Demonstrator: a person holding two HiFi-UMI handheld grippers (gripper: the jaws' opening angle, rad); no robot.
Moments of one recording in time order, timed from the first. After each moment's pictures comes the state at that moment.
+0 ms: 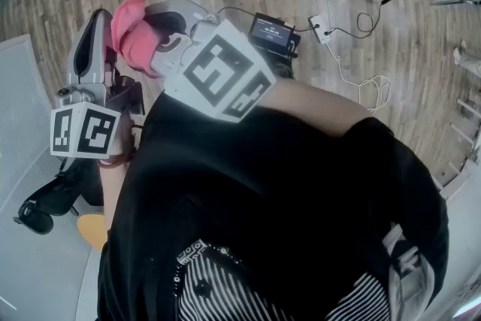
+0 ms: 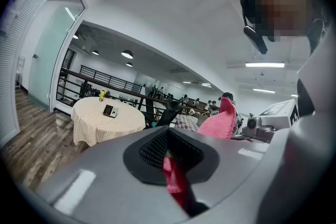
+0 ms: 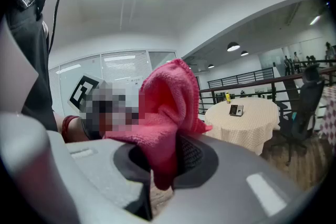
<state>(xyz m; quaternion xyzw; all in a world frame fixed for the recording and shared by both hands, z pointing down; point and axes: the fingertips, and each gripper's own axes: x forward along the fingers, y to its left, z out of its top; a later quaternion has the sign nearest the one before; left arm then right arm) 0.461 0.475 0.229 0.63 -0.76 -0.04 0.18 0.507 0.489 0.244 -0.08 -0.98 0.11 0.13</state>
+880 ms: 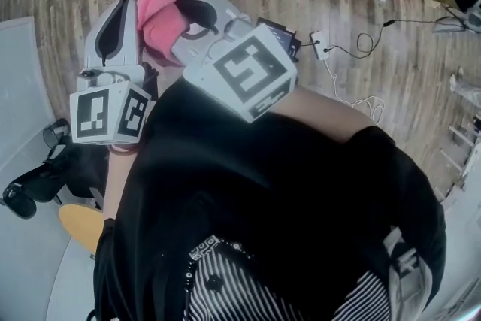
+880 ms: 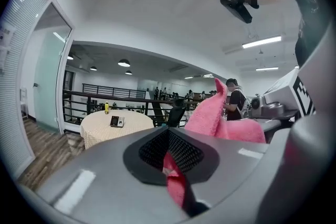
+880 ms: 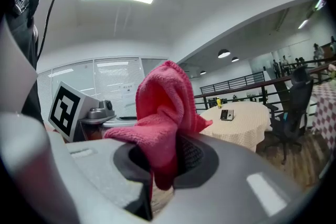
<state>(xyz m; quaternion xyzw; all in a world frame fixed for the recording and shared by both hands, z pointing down) 0.487 0.452 0.229 0.60 -0.79 0.03 0.11 0.525 0.453 0.233 -0.05 -0.99 0.12 0.09</state>
